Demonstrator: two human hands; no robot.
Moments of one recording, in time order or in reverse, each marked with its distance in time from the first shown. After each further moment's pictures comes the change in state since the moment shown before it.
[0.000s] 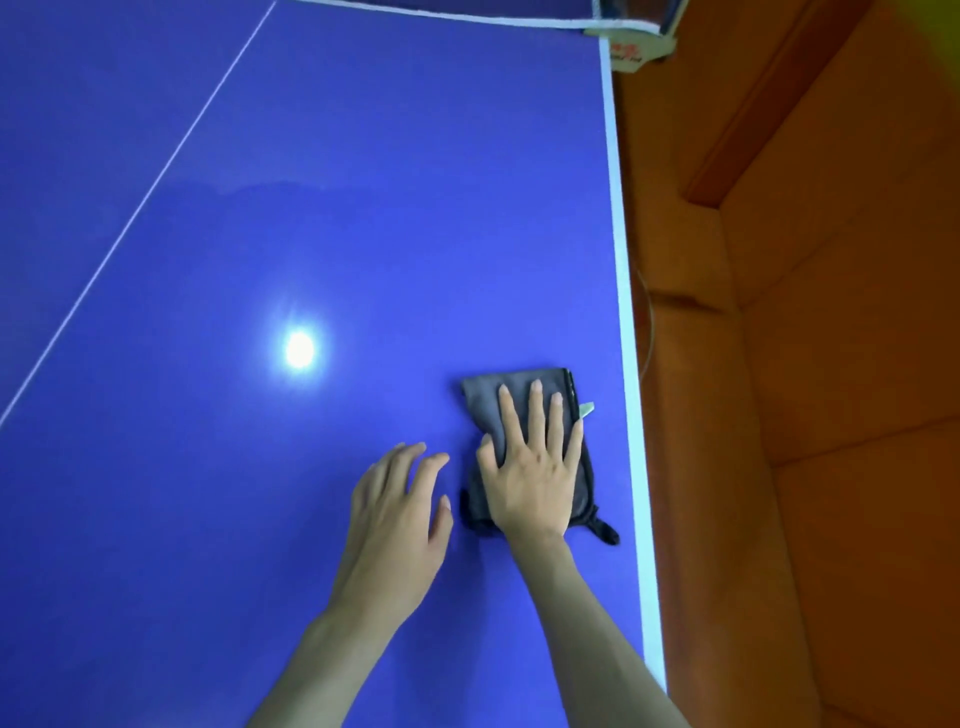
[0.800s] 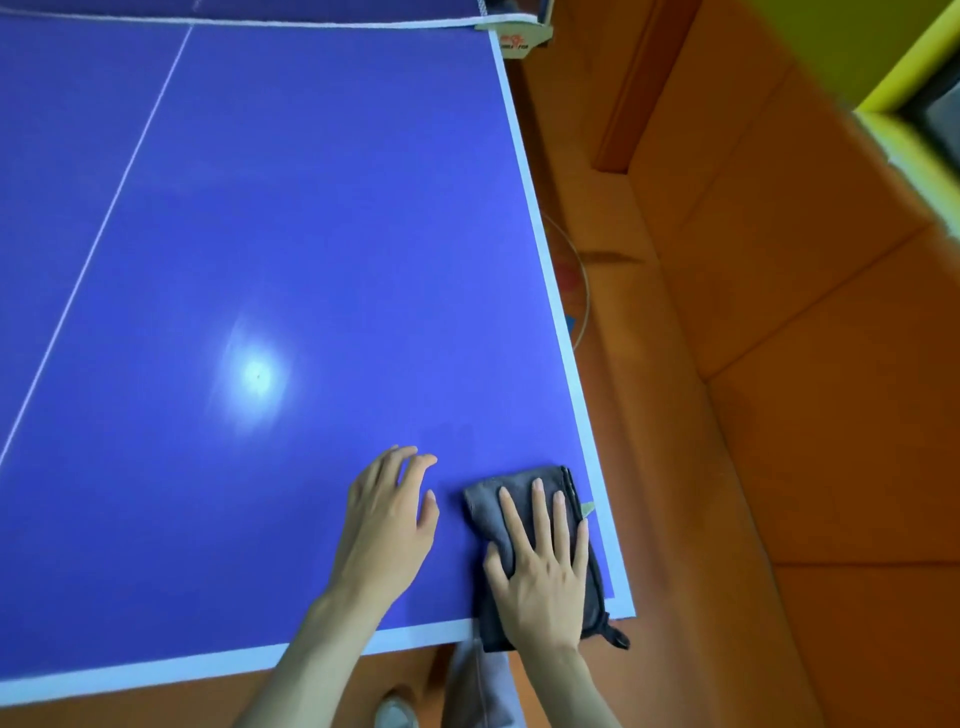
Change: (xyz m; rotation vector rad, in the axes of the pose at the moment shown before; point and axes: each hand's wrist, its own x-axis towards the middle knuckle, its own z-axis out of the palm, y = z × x) left_hand -0.125 0.010 -0.028 -0.019 -0.051 0.149; right_hand -0.271 0.032 -0.036 -0.007 -0.044 0.144
